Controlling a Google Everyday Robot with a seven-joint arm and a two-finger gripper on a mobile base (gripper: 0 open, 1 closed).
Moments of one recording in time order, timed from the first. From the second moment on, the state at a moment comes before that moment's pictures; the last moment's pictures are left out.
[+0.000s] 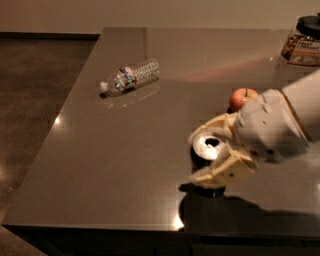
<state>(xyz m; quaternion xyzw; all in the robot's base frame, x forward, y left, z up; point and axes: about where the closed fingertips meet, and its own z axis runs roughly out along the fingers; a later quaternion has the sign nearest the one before) 0.353 -0.079 0.928 -0.61 0.68 0.27 0.30</state>
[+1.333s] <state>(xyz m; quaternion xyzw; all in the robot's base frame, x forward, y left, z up) 0.449 -0.049 0.947 -0.67 0.72 0.12 0.14</state>
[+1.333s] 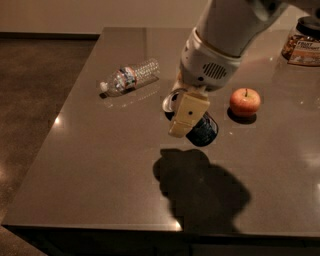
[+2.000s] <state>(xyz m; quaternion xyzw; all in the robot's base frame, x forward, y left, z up) 0.474 -0.035 0.923 -0.69 0.71 0.04 0.13</state>
